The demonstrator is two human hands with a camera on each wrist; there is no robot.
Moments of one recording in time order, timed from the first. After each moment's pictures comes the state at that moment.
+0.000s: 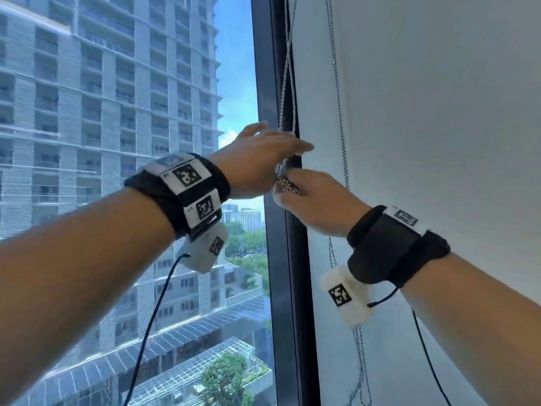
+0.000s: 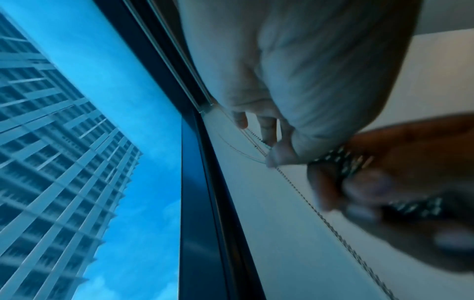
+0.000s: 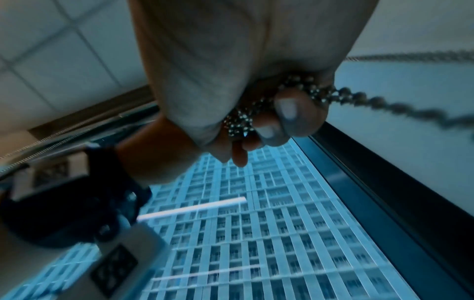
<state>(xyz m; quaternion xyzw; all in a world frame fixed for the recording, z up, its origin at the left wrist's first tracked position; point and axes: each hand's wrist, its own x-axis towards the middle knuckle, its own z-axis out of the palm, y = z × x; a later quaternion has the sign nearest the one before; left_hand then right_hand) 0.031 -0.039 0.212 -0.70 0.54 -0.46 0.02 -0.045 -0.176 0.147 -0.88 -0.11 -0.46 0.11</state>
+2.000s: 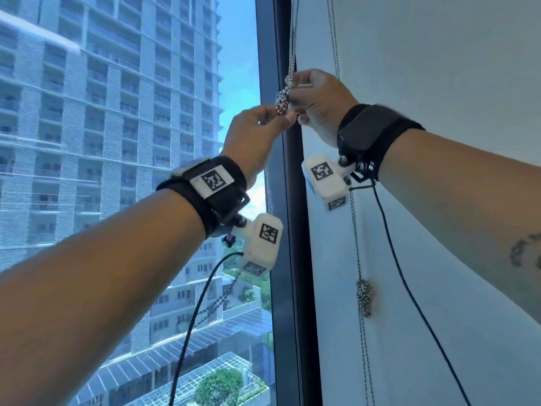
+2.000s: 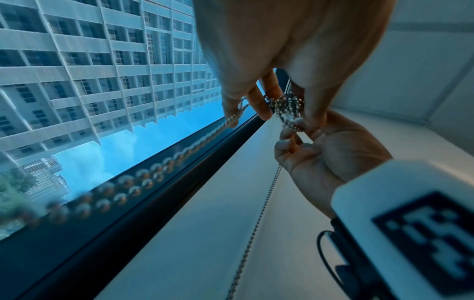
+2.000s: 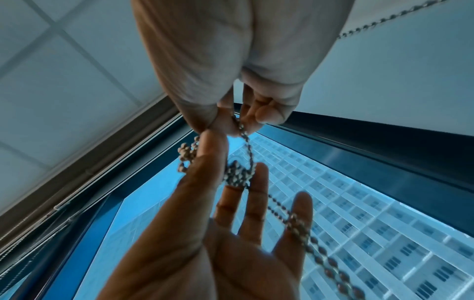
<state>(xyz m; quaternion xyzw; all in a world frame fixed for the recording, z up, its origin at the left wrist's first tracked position) 0.051 -0.019 0.228 -0.52 0.51 -0.25 -0.63 -0.016 -0.137 0.281 -0.70 -0.19 -0.51 0.45</state>
